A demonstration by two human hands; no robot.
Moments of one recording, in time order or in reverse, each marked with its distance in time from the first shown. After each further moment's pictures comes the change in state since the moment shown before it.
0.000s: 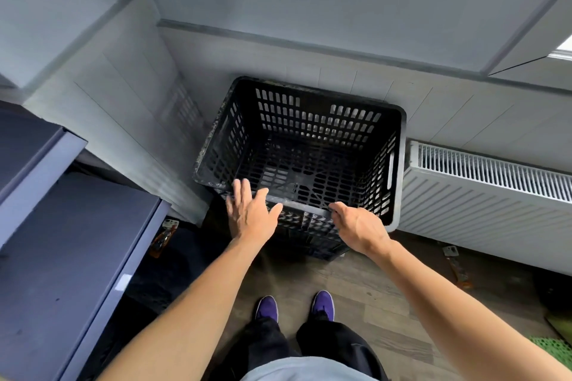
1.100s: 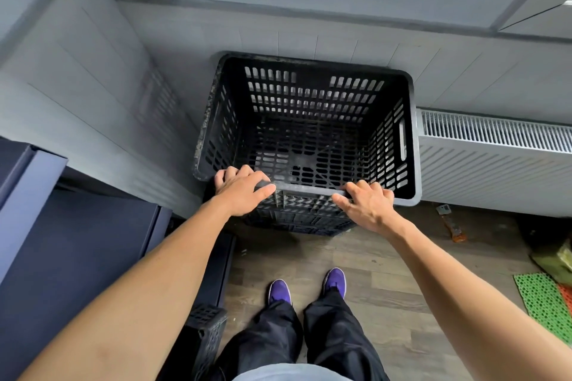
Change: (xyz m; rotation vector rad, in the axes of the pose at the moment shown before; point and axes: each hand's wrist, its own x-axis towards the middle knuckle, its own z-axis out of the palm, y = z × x) left_hand 0.084 -0.065 -0.036 0.182 -0.424 0.339; right_hand 0.017 -0.037 0.006 -0.011 -0.104 0.285
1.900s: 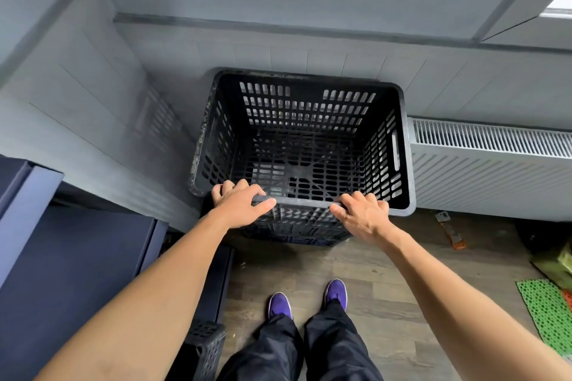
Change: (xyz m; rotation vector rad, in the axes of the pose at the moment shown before) left_hand -0.003 0.006 0.002 -0.010 -0.016 -0.032; right_hand -0.007 0.001 0.002 0.005 -0.019 0.041
